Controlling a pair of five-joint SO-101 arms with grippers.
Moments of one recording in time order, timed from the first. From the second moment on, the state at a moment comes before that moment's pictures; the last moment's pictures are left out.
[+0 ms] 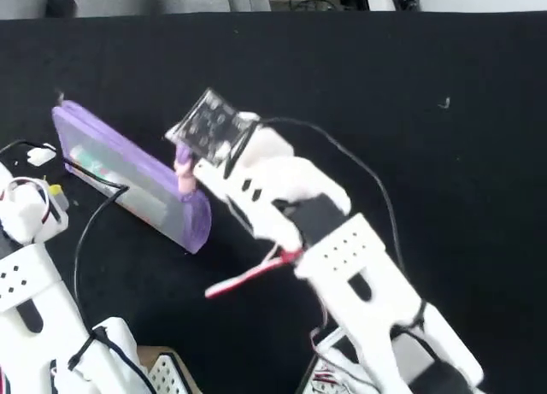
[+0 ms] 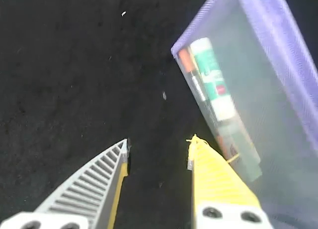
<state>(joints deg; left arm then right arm) -37.9 -49.3 33.6 77.4 -1.3 -36.4 -35.6 35.0 32.8 25.4</state>
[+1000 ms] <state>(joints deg) -25.4 -49.3 37.8 86.2 -0.6 -38.9 -59.9 50.1 38.6 22.7</state>
